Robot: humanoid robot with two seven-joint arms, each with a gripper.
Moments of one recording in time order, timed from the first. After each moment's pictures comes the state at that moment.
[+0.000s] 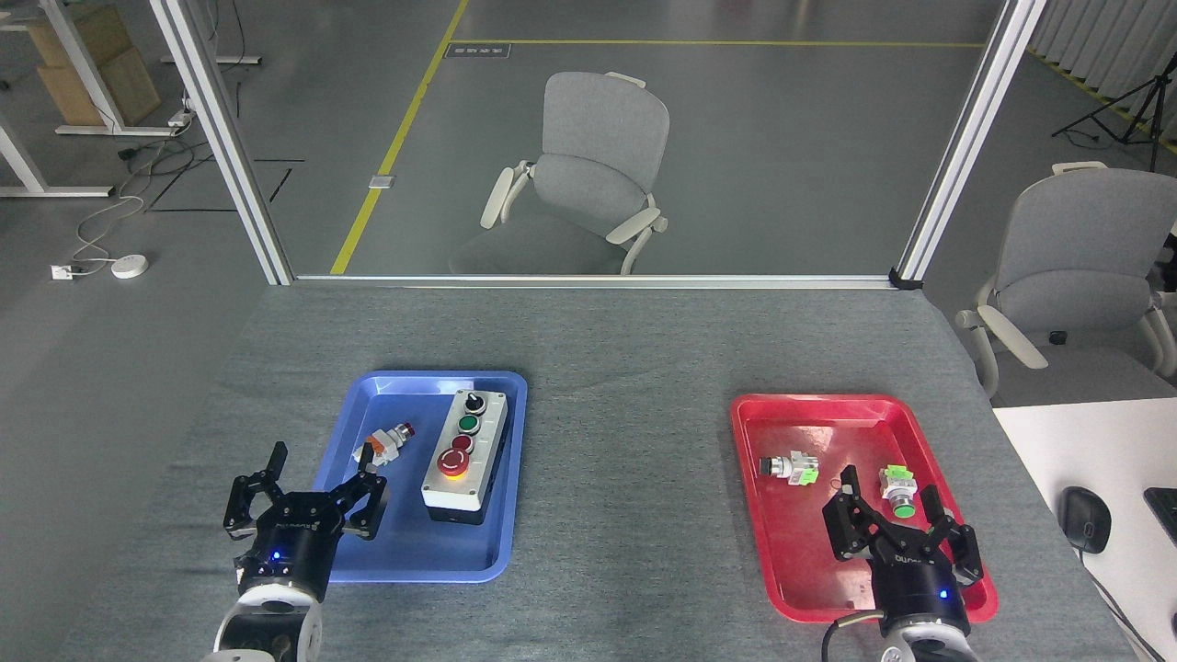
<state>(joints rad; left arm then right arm) -0.16 0.13 0.01 -1.34 -1.45 0.03 0.16 -0.06 -0.06 -0.08 -1.39 1.21 0.00 -0.12</state>
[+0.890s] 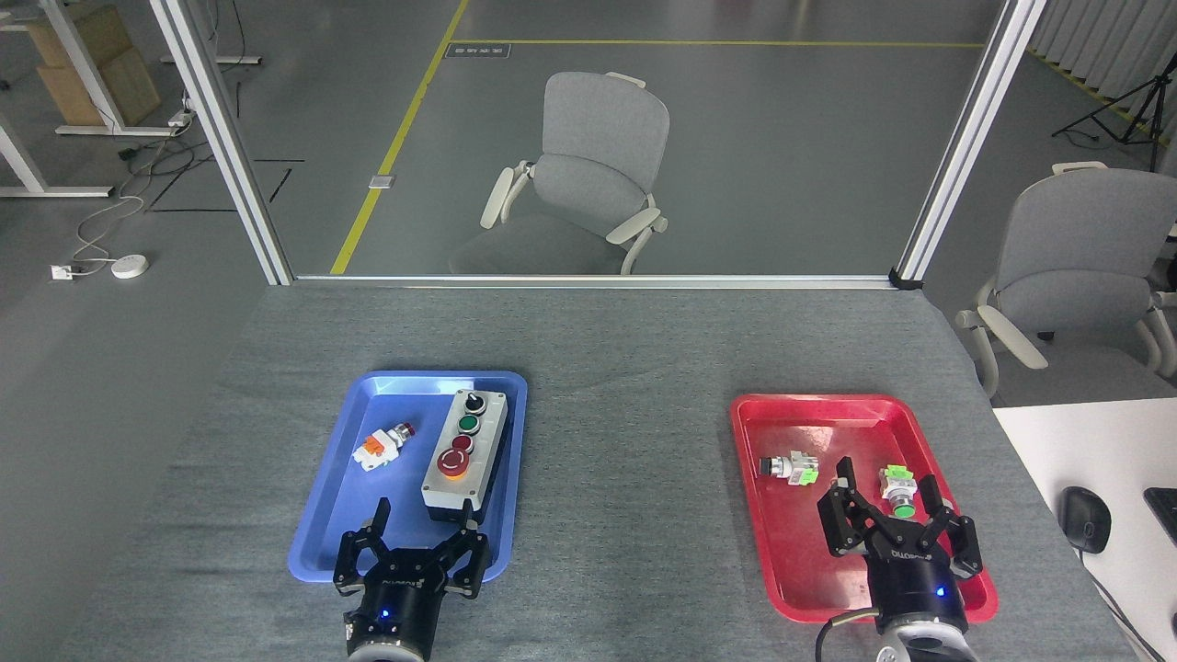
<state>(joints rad) -0.08 0.00 -0.20 -1.32 -1.45 0.17 0.19 -0.04 -0.03 -0.09 -1.45 1.26 -0.01 -0.12</state>
